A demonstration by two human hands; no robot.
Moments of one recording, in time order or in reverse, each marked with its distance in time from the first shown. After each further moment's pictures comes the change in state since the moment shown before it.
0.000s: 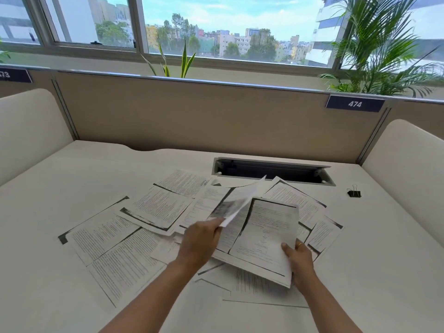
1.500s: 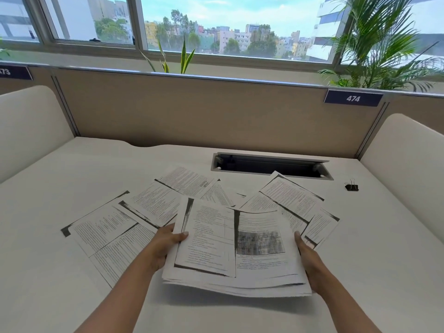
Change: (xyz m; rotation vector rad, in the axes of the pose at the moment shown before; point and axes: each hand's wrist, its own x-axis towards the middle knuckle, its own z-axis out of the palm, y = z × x) left_hand -0.025 -0.059 -0.024 -1.030 -0.203 -0.966; right_hand -0.015 -0.014 -0.034 -0.101 -0.205 0.220
